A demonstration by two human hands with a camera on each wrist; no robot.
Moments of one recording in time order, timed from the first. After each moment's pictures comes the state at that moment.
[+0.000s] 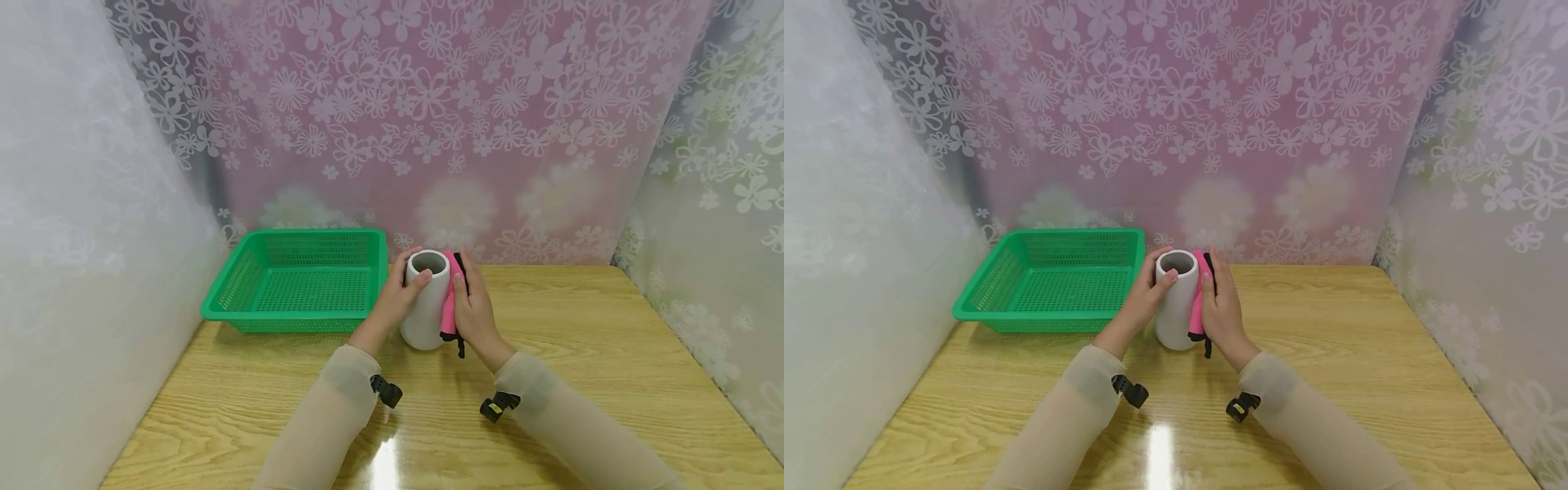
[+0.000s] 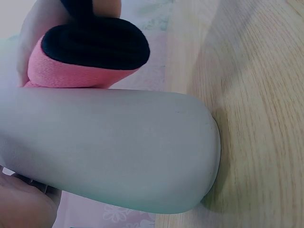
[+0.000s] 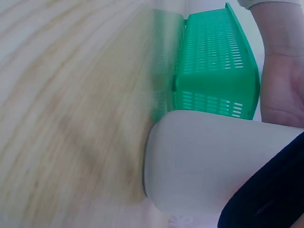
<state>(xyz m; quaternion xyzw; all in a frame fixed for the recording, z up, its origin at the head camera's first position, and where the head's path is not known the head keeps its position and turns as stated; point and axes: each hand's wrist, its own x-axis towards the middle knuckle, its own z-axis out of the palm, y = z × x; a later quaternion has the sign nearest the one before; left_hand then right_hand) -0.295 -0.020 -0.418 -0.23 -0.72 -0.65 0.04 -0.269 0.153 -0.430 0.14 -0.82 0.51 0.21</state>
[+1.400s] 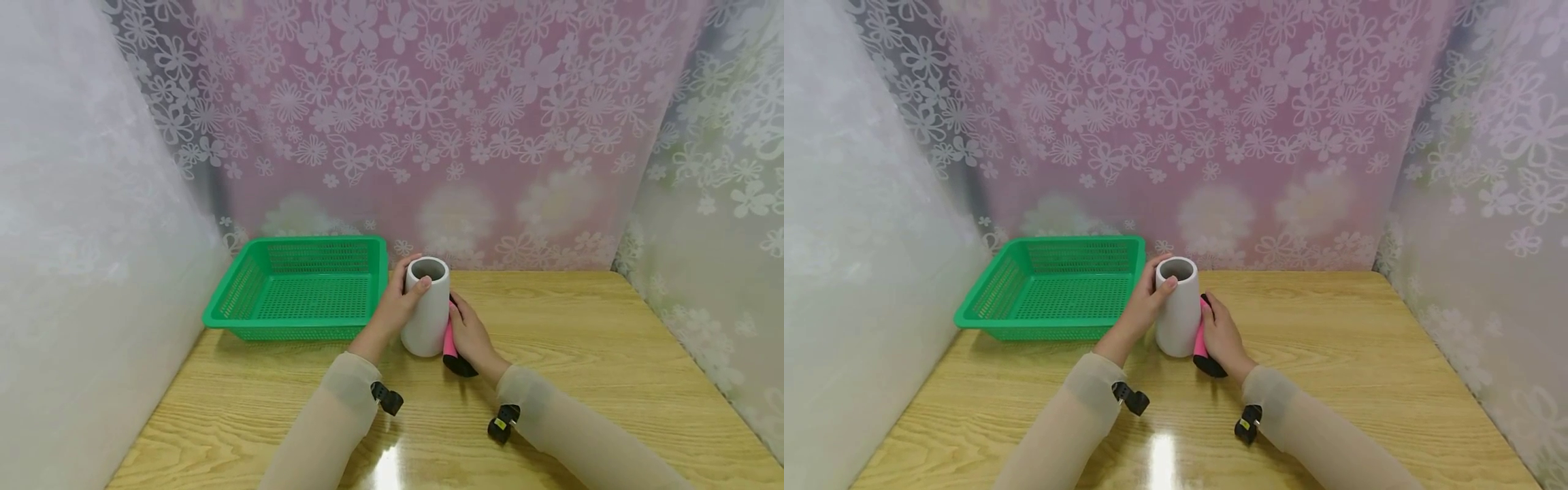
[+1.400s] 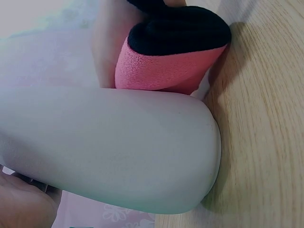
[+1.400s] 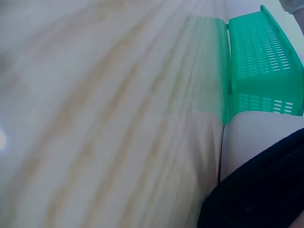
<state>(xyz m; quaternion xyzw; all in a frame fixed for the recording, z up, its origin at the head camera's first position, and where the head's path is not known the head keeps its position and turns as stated) -0.290 -0.020 -0.415 -0.23 -0.72 -0.65 0.04 -0.272 0.161 -0.475 0.03 -0.87 0.48 0.04</state>
